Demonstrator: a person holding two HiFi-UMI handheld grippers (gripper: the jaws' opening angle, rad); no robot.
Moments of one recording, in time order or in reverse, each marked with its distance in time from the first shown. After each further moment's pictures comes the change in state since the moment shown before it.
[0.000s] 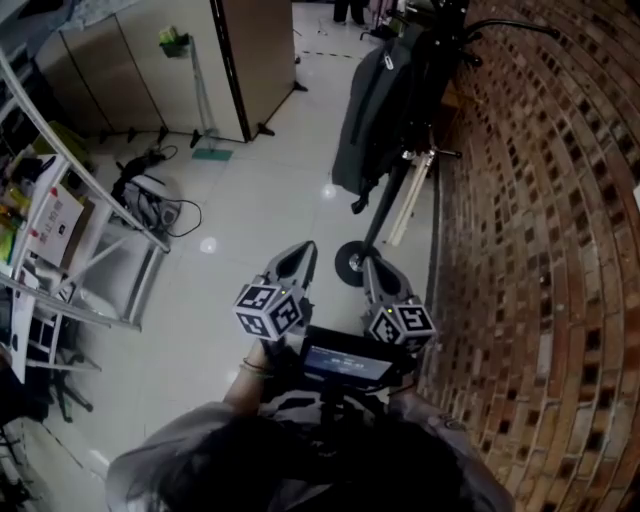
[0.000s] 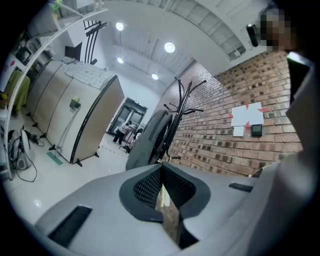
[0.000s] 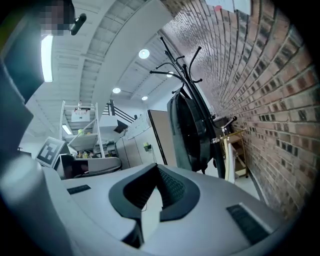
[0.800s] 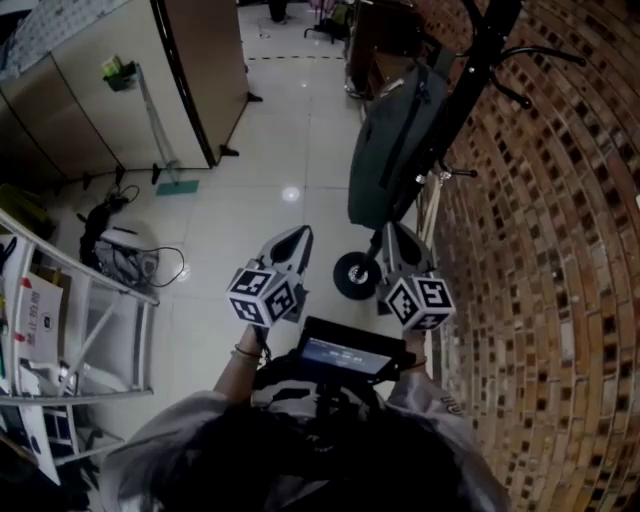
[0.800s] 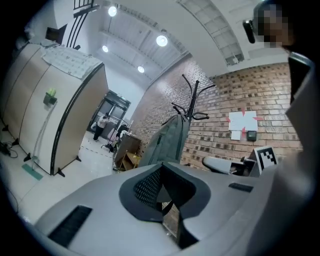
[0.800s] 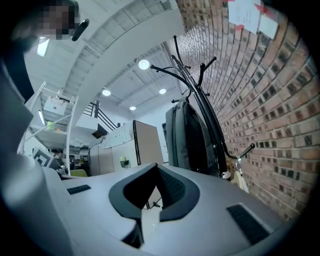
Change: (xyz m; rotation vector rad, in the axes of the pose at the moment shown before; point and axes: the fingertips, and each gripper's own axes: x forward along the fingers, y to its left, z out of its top) left arm 0.094 0.130 0.089 0.072 0.072 -0.240; right arm 0.147 -0.008 0.088 -0.094 -0.191 -0.270
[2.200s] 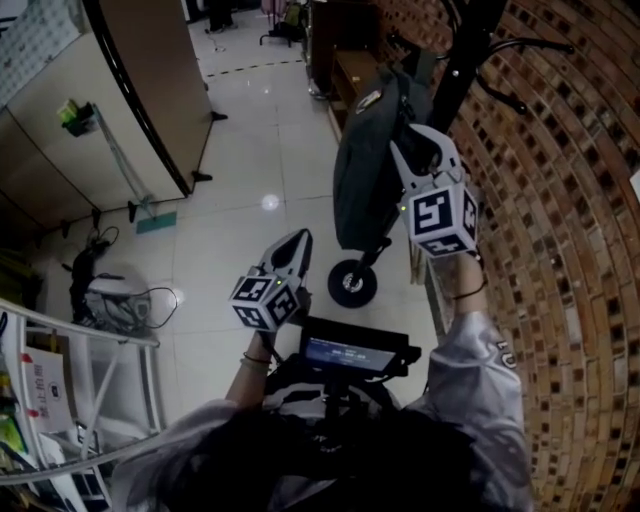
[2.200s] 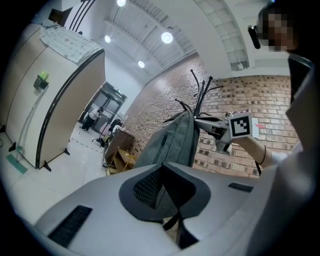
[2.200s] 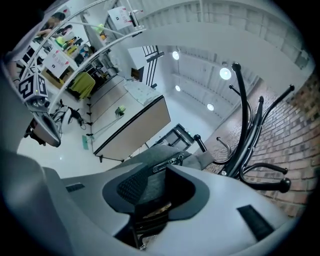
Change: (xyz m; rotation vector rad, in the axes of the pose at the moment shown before) left arm 0.069 0.030 0.011 -0.080 0.024 -0.100; right arm 0.125 -0.019 0.156 -1.080 0.145 -0.137
